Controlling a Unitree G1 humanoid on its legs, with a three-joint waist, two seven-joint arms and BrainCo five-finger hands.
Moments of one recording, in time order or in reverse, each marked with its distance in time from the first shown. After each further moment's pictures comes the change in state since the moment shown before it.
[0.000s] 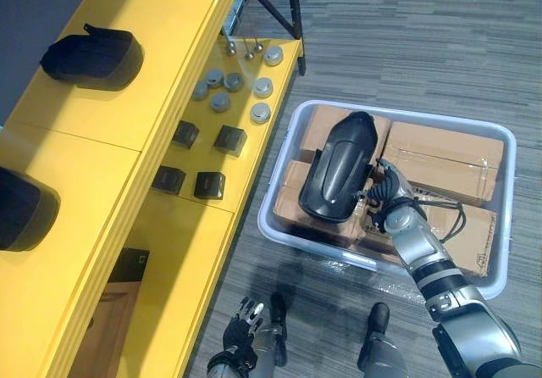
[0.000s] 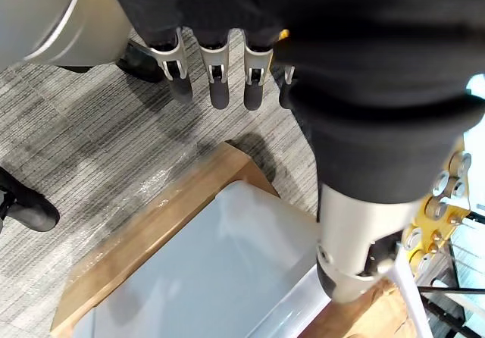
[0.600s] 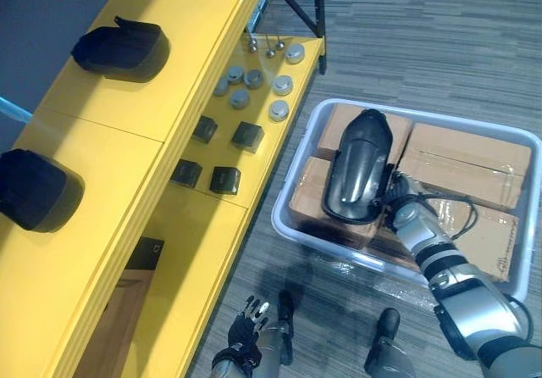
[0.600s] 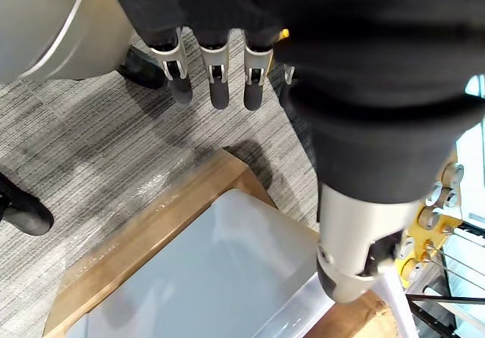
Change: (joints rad) left arm -0.041 -0.013 -0.010 0.058 0.001 0.001 -0.048; right arm -0.233 -0.098 0.095 0.350 -0.026 0.031 -0.015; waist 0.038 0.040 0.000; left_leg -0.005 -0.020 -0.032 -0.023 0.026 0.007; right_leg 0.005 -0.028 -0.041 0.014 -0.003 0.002
